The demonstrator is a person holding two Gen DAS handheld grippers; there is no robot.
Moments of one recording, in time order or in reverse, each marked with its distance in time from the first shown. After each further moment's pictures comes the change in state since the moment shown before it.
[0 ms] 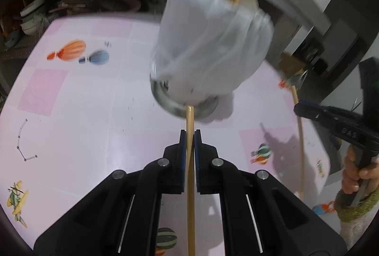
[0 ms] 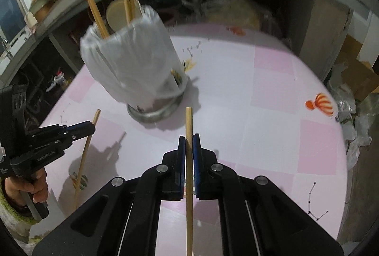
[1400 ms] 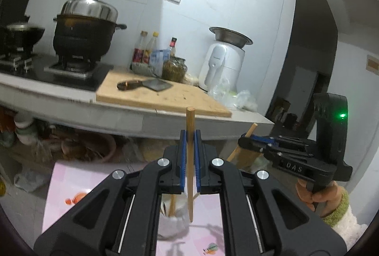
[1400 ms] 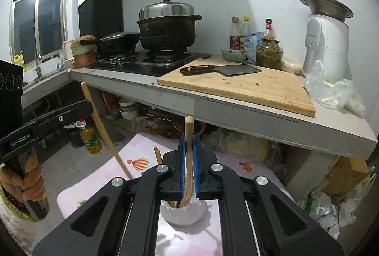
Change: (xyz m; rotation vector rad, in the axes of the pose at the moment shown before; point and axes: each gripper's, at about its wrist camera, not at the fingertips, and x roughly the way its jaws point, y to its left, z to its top) left arm -0.210 -0.067 0.168 0.163 -0.555 -0.139; right arm -0.163 0.089 0.166 -0.213 -0.411 0.049
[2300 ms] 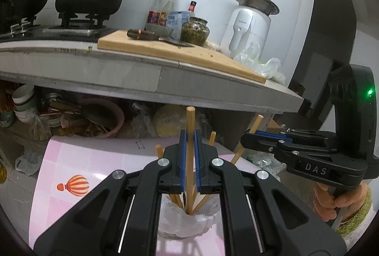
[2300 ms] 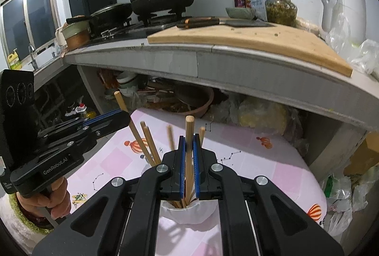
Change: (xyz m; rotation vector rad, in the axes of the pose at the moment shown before) left arm 0.096 0.048 -0.073 -0.039 0.154 0.066; right arm 0.096 -0.009 -0.045 0.063 0.180 0.046
